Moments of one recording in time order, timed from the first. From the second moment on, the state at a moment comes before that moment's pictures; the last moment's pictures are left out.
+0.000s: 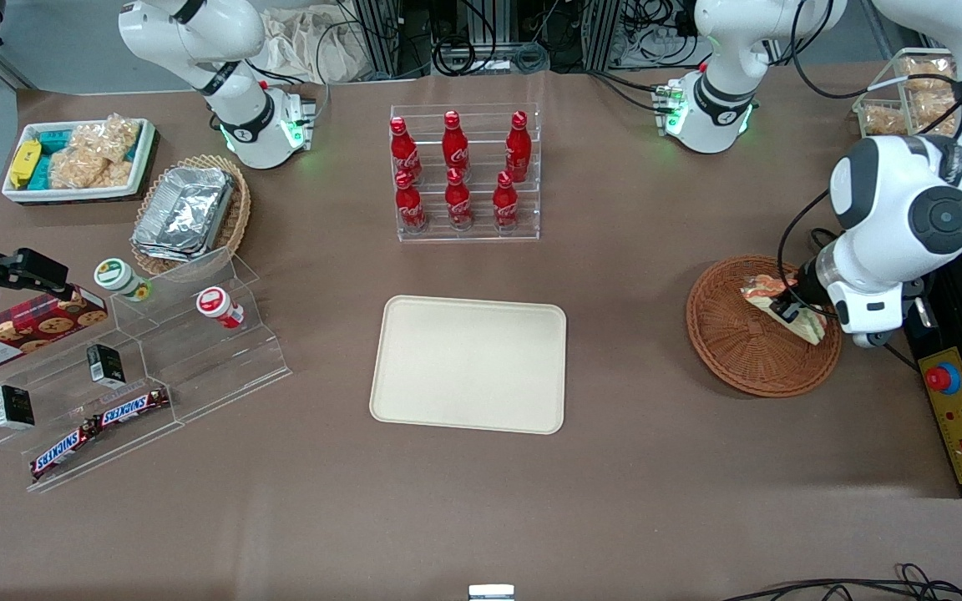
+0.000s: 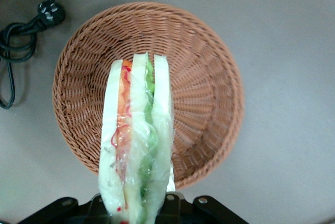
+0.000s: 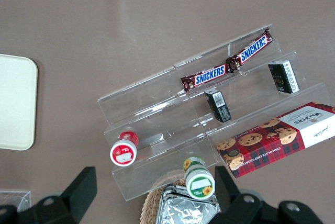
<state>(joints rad) 0.01 0.08 -0.07 -2.05 0.05 2.03 -0.90</state>
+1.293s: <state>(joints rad) -0.12 0.25 -0.46 -1.87 0.10 2.18 -0.75</state>
